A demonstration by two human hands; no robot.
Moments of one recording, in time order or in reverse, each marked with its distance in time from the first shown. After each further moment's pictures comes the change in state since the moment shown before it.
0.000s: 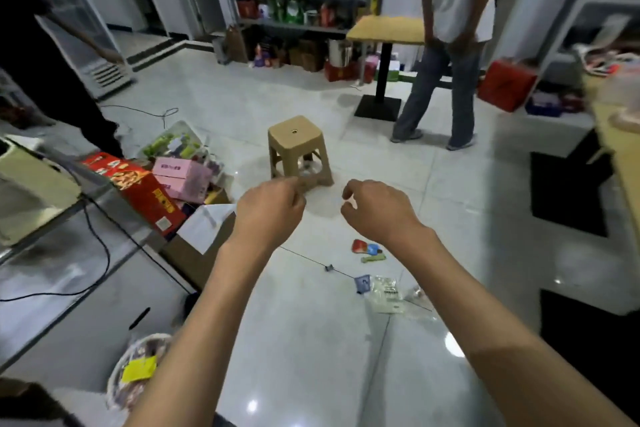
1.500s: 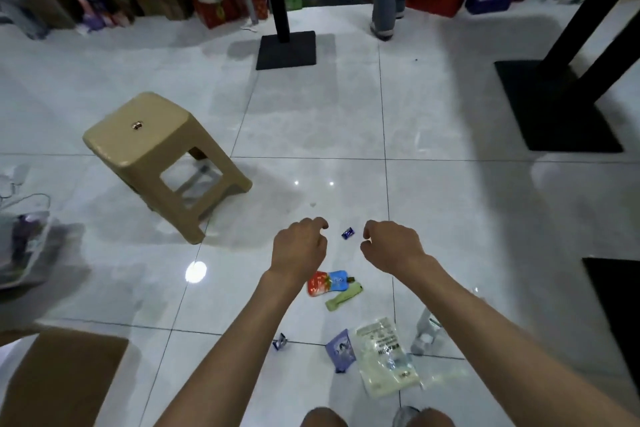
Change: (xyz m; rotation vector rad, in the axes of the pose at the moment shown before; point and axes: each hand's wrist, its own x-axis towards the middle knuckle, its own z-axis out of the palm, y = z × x) left_hand 0.404 0.072 0.676 -0.021 -0.442 0.295; right_hand 0.403 0.464 0.413 0.009 -0.282 0.515
